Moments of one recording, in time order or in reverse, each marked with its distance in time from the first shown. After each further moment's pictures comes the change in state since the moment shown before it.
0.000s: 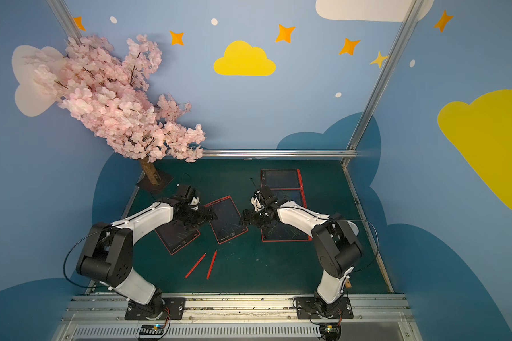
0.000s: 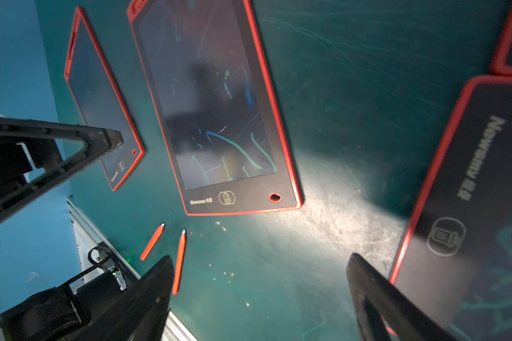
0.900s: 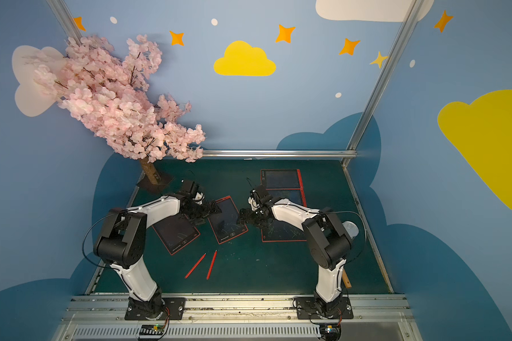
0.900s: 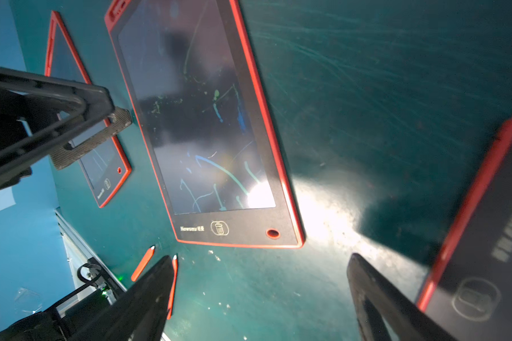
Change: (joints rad) left arm 0.008 0.166 0.096 0.102 0.041 -0.026; right arm 0.010 0.115 0.080 0.005 0.011 -0.007
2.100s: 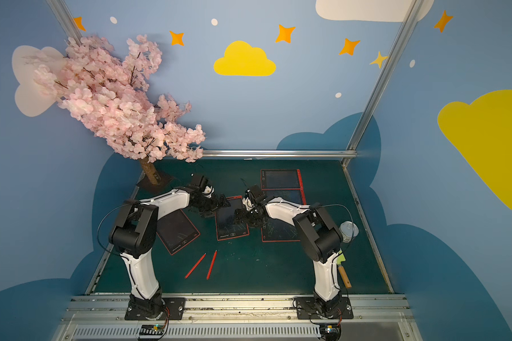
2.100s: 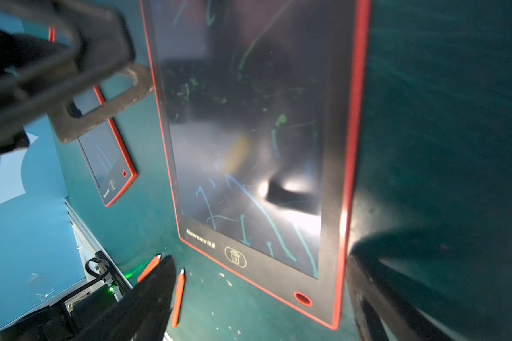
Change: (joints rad) left arm -0.050 0.148 0.182 0.017 0.044 0.000; right arm 0.029 0.094 0.069 0.030 -0.064 0.006
